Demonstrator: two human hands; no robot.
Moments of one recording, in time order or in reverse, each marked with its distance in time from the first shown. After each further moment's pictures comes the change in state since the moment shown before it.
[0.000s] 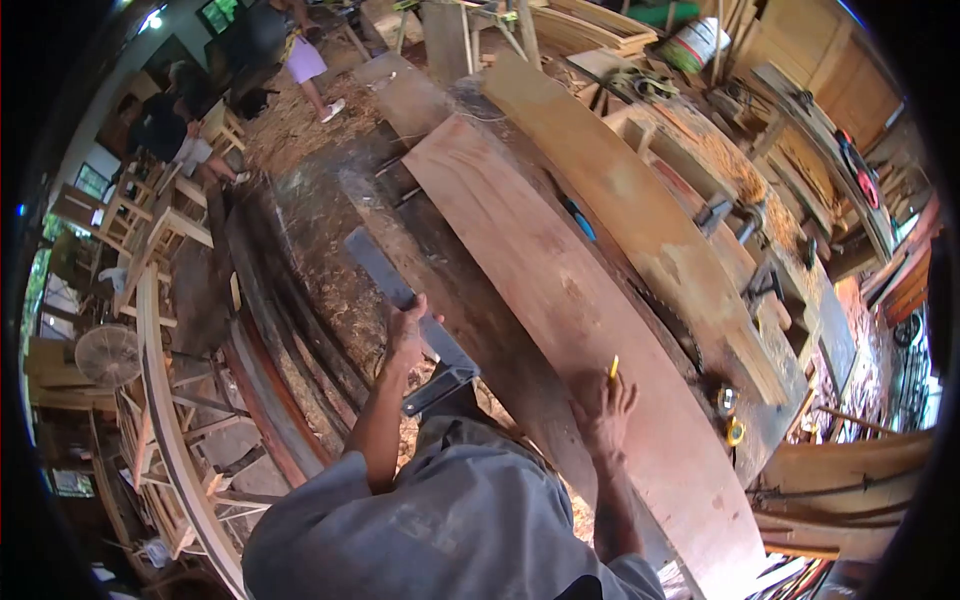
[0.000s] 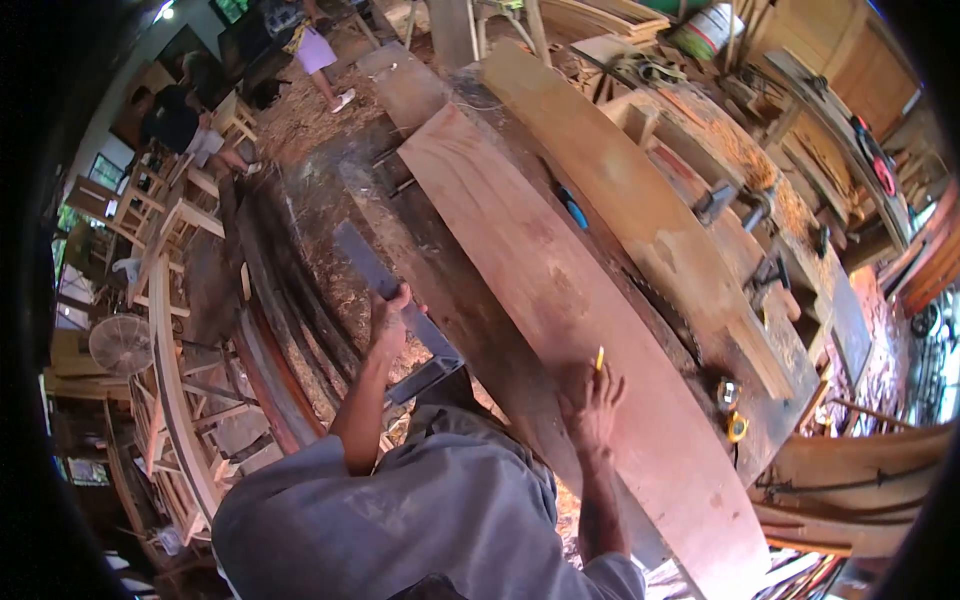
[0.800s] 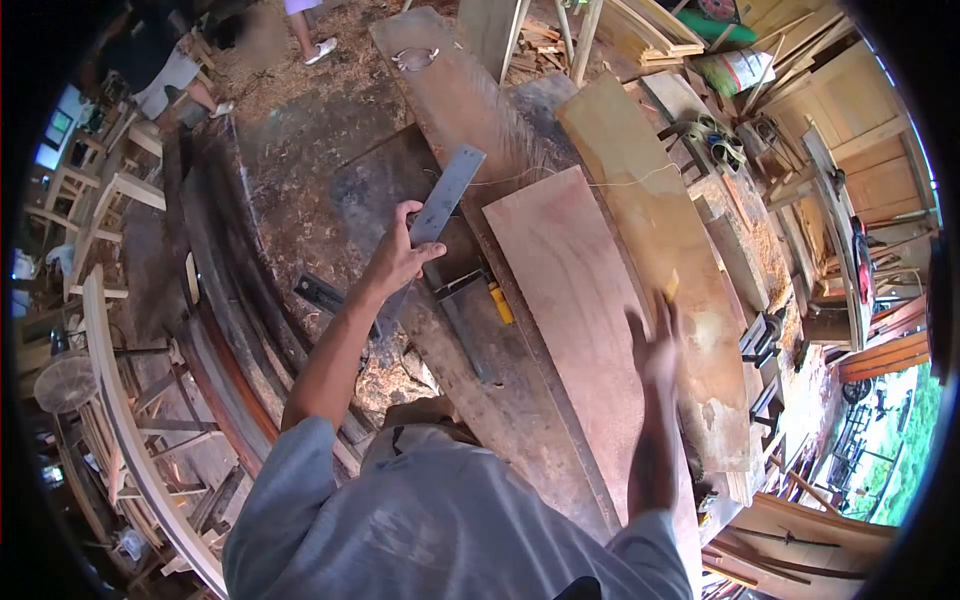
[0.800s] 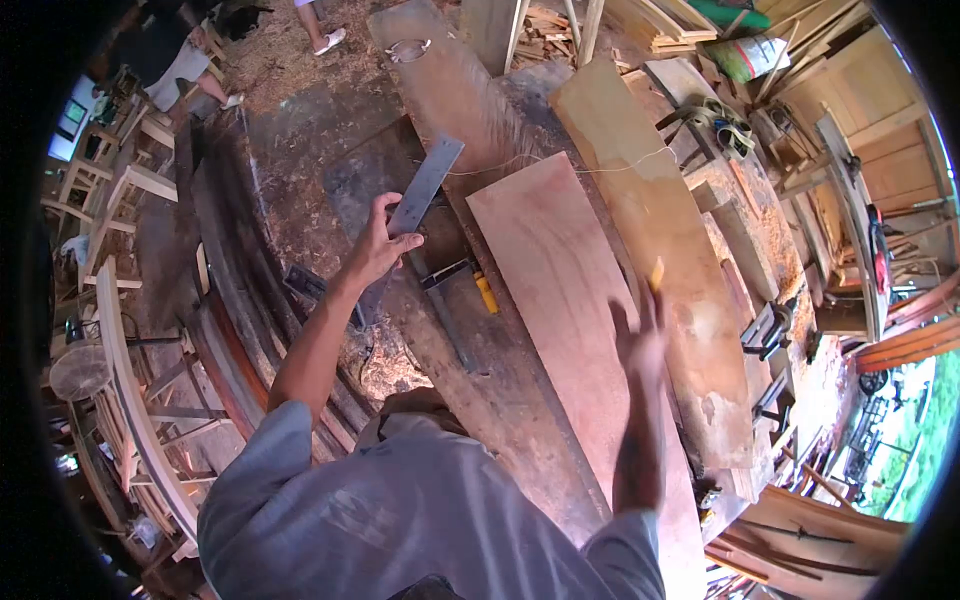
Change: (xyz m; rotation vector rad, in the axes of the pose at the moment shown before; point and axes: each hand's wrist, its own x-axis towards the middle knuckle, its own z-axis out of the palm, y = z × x) left_hand 0.382 0.208 0.006 0.787 -0.323 0.226; right_hand 0.477 -0.109 0.045 0.202 0.137 0.078
